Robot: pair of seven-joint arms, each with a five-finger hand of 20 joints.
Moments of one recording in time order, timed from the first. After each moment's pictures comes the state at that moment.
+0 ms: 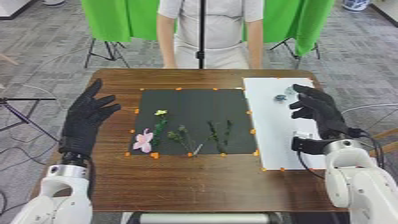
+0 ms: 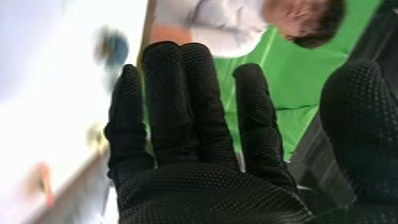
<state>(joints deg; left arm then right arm) 119.7 -54.2 -90.2 -122.1 46.0 16.5 17.6 -107.1 -57.4 91.4 -114.9 -81.4 15.0 12.6</state>
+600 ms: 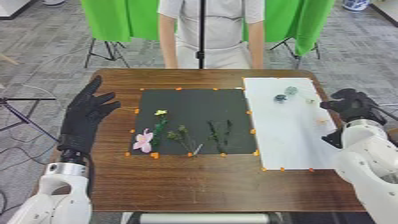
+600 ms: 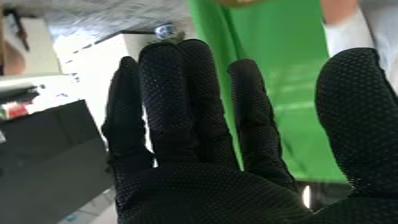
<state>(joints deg) 119.2 -53.6 -90.3 -122.4 46.0 16.5 17.7 -95.1 -45.7 83.7 -104.6 -125.8 3.4 42.0</state>
